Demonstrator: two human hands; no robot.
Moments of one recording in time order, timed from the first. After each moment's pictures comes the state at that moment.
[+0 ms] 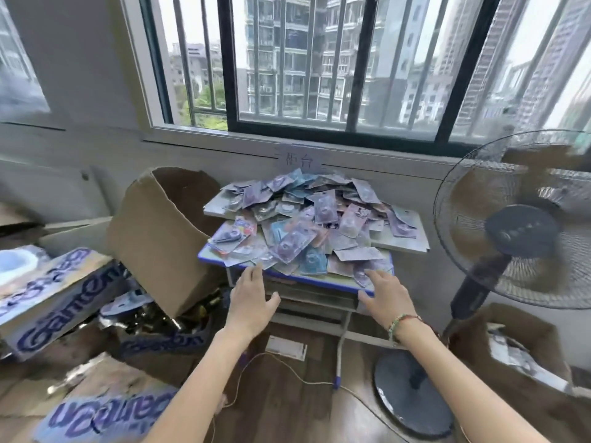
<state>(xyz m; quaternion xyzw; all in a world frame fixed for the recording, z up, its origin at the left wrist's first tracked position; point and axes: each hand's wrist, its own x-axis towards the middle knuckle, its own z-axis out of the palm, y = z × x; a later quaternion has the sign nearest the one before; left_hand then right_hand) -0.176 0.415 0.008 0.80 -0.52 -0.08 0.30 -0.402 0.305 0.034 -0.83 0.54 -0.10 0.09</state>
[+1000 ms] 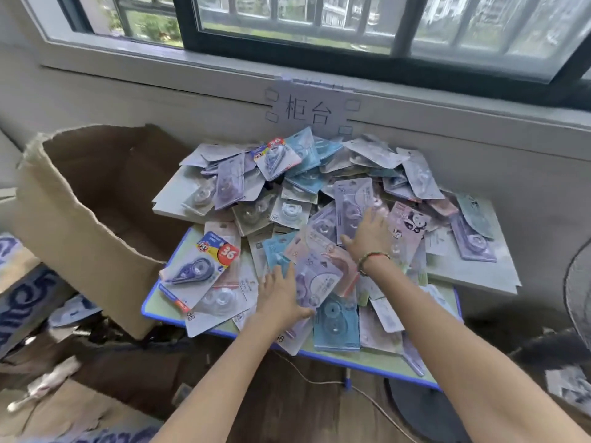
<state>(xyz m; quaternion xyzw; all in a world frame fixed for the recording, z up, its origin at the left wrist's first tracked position) -0.050 0.082 -0.078 0.80 -0.55 -0.22 0.07 -0.169 -0.068 -0.031 -0.76 0.64 -0.06 0.12</state>
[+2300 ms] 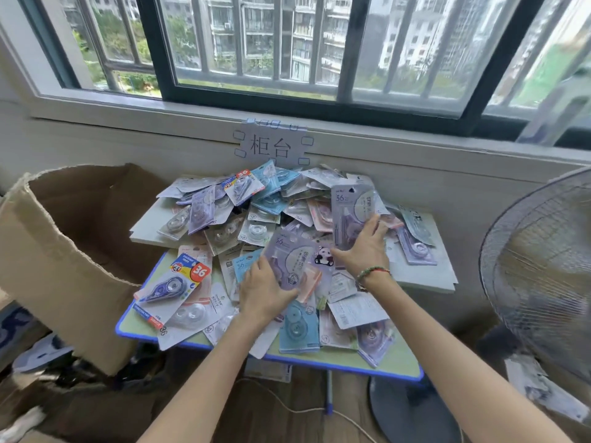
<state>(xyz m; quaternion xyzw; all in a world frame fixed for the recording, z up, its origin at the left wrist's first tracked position) -0.093 0.083 -0.021 0.82 -0.48 -0.19 0.26 -0.251 -0.018 0.034 -0.72 0.64 -0.21 0.20</state>
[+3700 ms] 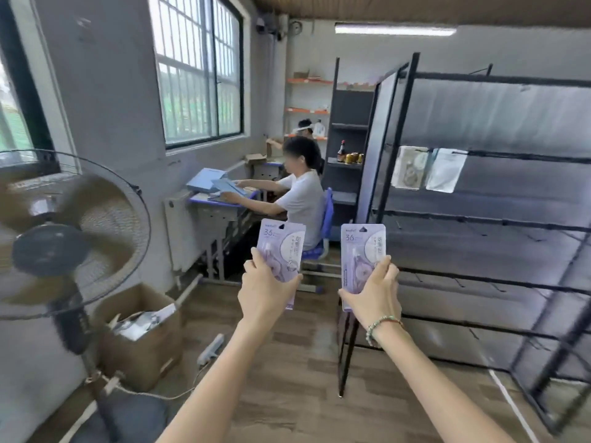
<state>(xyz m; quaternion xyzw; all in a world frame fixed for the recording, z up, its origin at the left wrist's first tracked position) -0.567 0.484 0.104 0.25 -0.87 -0.33 0.26 -0.619 0.656 0.107 -0.05 0.94 -0.30 -0.16</state>
